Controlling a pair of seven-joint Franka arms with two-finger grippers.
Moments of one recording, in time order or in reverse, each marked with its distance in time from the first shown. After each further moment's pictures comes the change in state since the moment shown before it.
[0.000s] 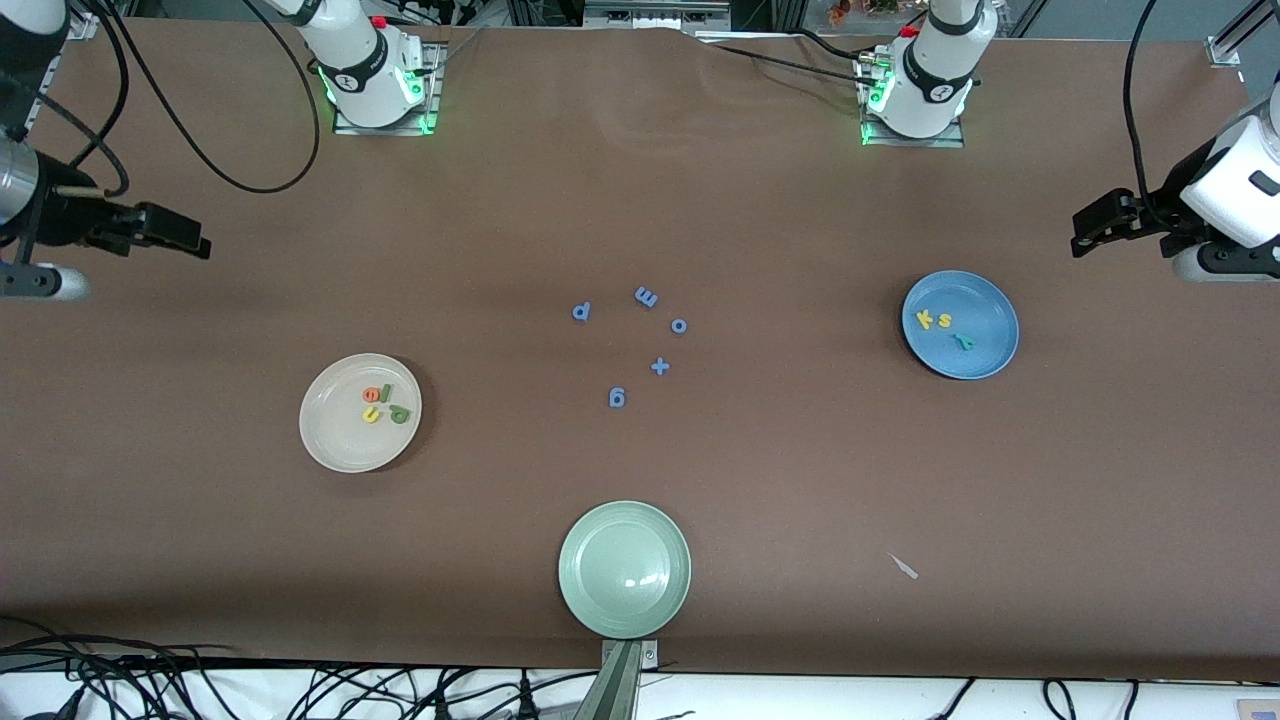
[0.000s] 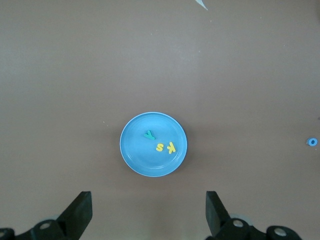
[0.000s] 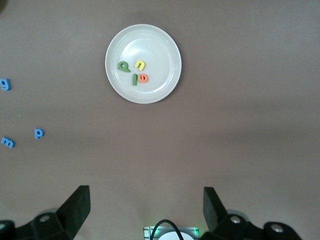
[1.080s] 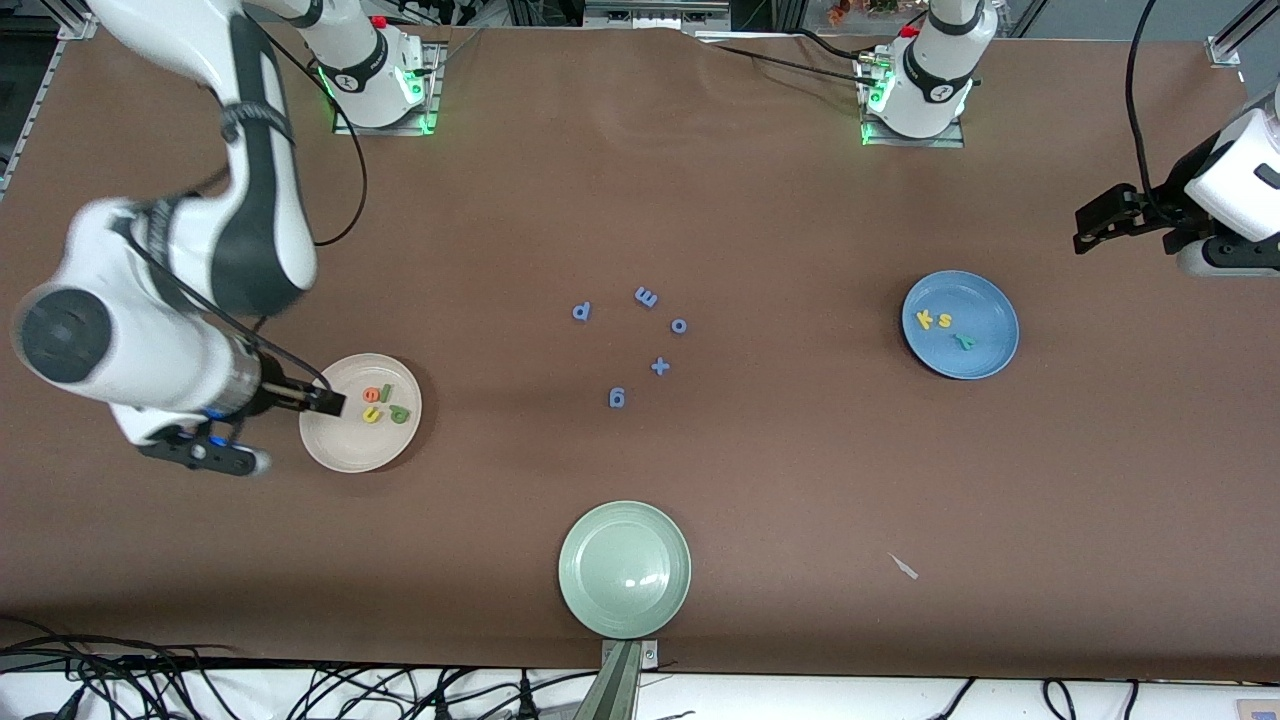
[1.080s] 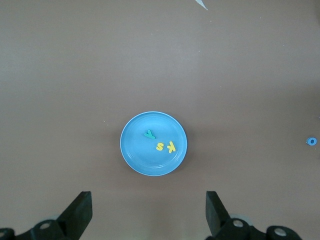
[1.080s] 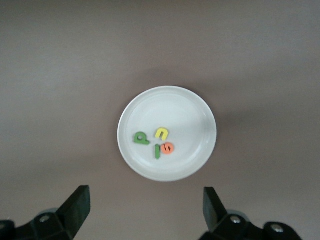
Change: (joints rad) left arm 0.000 -0.013 0.001 -0.016 0.000 -0.002 -0.001; right arm 0.446 0.454 -0.432 0.236 0.174 0.200 0.167
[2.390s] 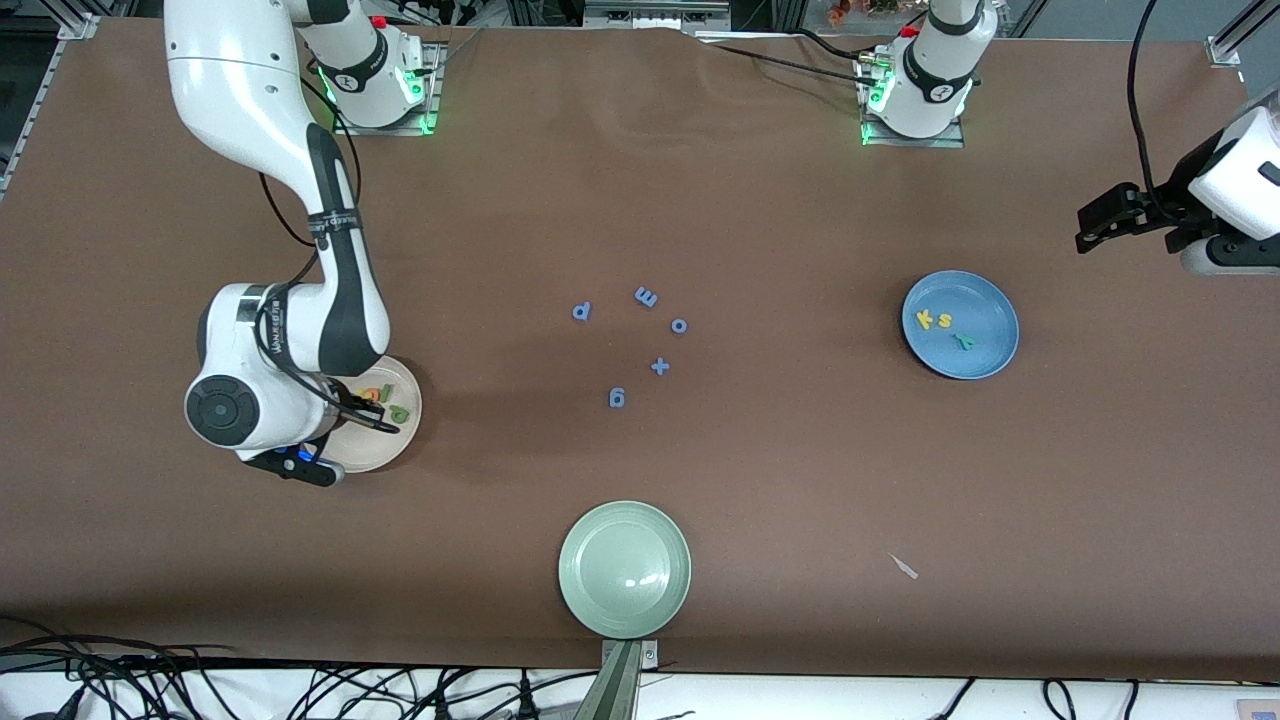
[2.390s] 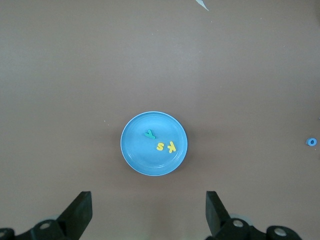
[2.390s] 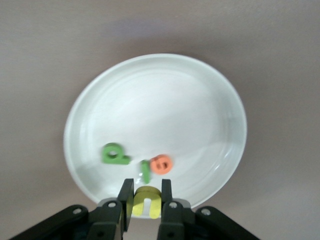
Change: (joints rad) left arm 0.000 -0.004 0.003 -0.001 0.000 0.000 -0.001; right arm -0.020 0.231 0.050 -0.147 0.032 0.208 0.037
